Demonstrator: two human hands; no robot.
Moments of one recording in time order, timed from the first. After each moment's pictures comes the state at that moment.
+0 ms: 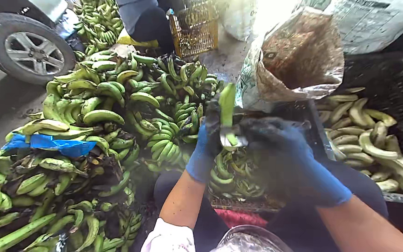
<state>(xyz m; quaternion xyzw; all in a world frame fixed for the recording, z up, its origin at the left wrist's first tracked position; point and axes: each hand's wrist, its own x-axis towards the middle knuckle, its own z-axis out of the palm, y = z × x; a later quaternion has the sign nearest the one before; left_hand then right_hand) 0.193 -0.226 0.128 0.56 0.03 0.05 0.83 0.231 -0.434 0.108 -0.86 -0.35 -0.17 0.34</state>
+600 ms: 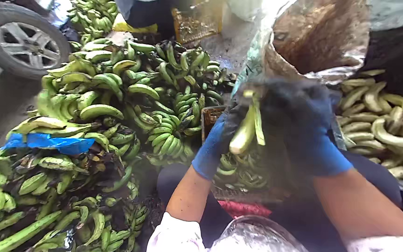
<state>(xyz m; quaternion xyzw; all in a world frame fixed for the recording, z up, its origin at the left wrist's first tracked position) 0.190 -0.234 0.113 0.59 -0.01 -0.04 0.81 0.262 -0.424 0.106 -0.86 -0.25 -0.26 0.35</state>
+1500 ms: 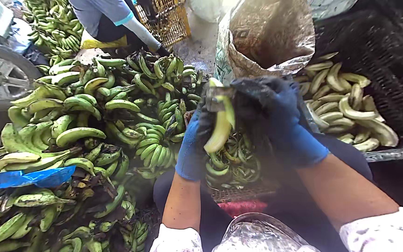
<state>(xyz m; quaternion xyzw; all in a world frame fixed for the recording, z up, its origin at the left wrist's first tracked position) 0.179 -0.226 0.122 0.61 -0.03 -0.05 0.79 0.258 -0.432 0.113 -0.84 -0.28 -0.30 0.35</state>
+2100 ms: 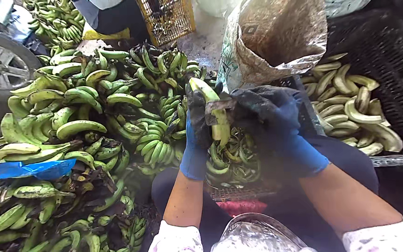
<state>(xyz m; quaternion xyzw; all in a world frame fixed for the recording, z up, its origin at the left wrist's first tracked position) 0.192 -0.230 0.118 0.60 -0.05 0.09 0.79 0.246 -0.421 0.098 -0.81 -0.32 -0.33 0.37</state>
